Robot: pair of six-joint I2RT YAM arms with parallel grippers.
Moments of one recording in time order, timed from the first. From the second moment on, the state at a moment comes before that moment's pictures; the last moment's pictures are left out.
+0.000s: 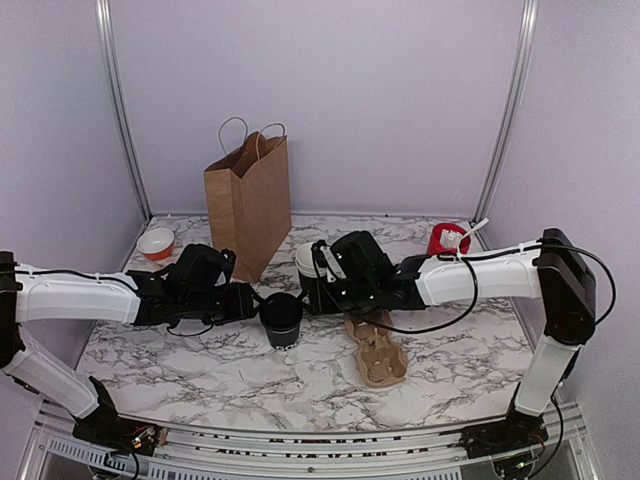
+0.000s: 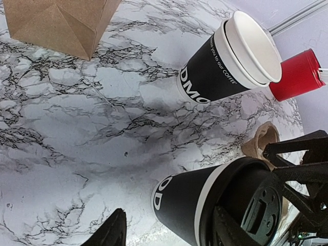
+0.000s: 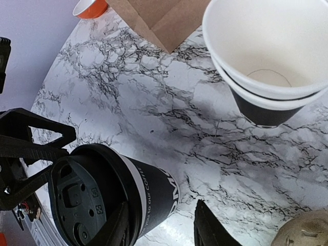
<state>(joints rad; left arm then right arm) -0.81 1.41 0.77 -0.11 -0.05 -0.79 0.94 1.79 1.18 -0.08 -0.07 0.59</state>
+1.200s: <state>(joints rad) -0.81 1.45 0.86 -0.19 -0.05 -0.74 1.01 1.73 1.13 -0.12 0.01 0.68</state>
